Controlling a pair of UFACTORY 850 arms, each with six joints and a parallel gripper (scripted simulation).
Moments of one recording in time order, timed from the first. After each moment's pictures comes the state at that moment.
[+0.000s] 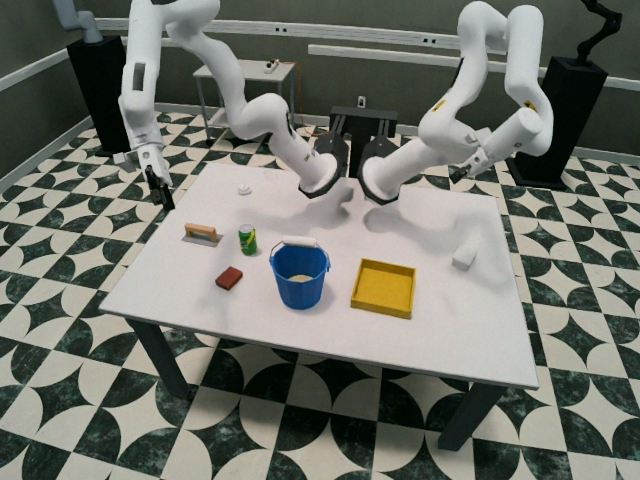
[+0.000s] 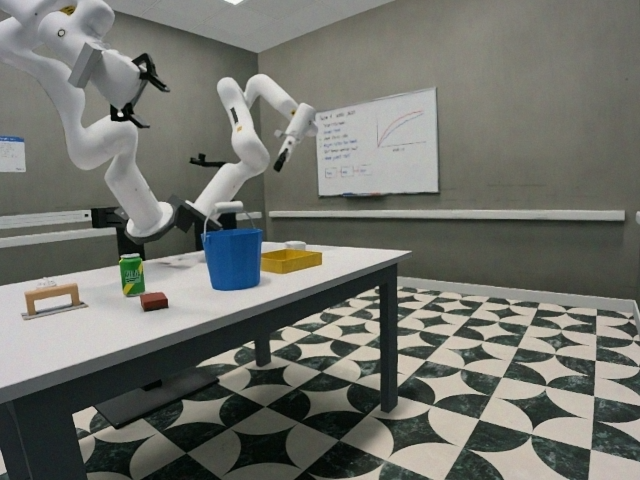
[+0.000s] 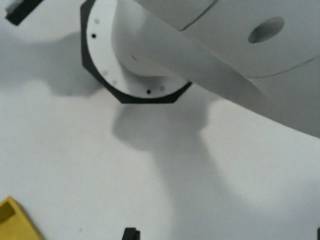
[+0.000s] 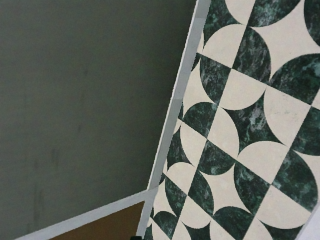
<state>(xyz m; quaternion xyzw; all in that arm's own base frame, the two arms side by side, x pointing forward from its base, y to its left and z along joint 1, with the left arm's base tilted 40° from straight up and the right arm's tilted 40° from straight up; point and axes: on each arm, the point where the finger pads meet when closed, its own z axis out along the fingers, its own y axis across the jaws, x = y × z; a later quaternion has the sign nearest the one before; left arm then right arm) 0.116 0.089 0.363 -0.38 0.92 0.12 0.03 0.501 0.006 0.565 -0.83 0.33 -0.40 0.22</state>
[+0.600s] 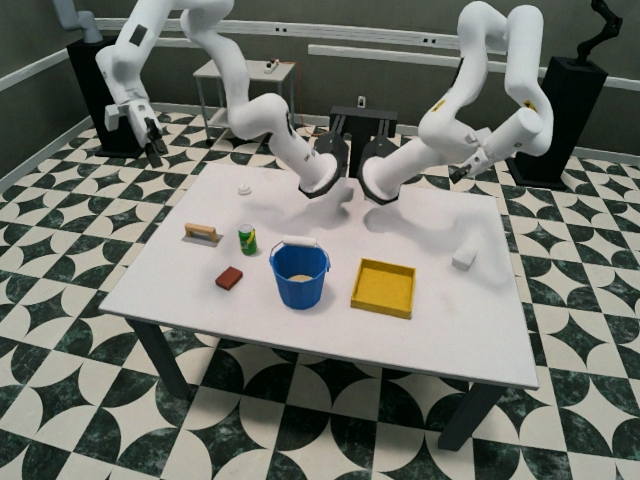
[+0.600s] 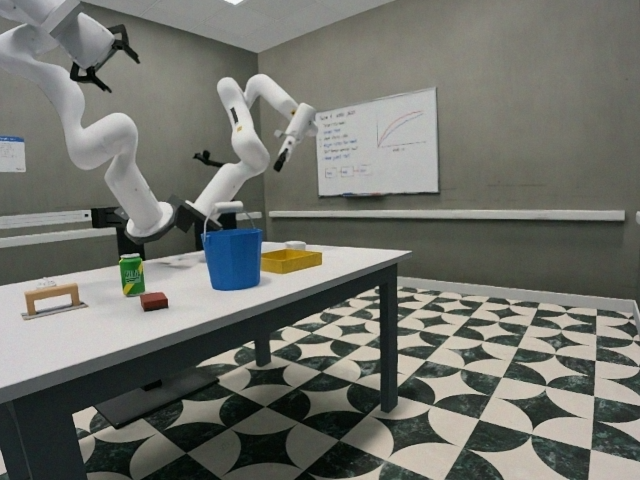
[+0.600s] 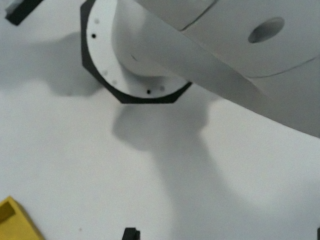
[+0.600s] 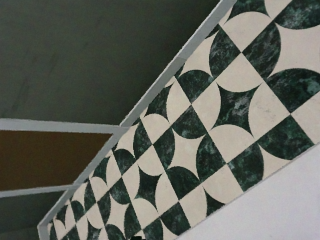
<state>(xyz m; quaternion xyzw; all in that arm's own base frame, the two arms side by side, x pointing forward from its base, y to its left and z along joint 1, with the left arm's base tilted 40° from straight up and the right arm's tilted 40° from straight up) 0.116 0.089 0.363 -0.38 0.92 0.12 0.03 0.395 0.015 0.629 -0.91 0.15 -0.36 0.12</state>
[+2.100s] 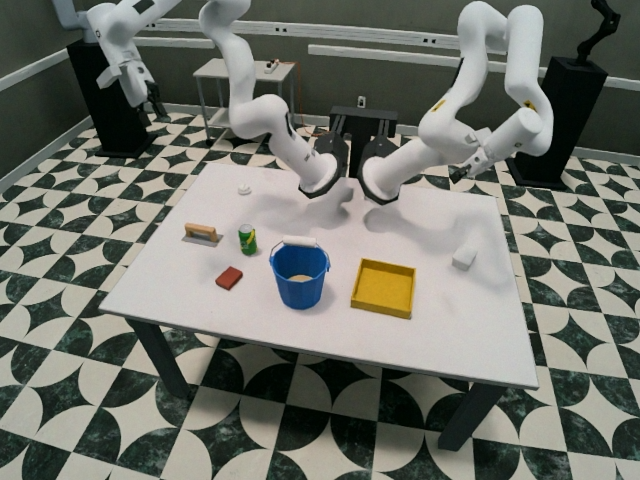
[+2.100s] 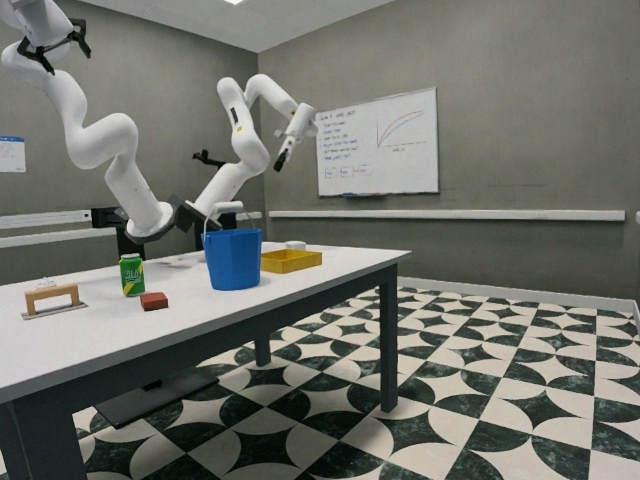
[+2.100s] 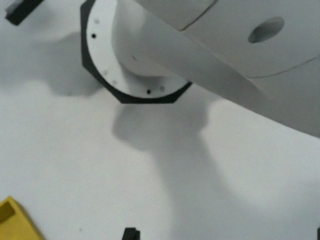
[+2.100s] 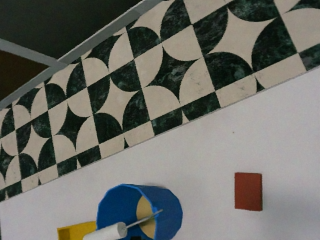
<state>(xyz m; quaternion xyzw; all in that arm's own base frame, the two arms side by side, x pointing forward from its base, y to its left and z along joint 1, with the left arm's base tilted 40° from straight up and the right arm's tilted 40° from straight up) 0.116 0.089 0.363 -0.38 0.92 0.12 0.03 0.260 -0.034 0.672 -0.95 0.06 -0.30 -0.02</state>
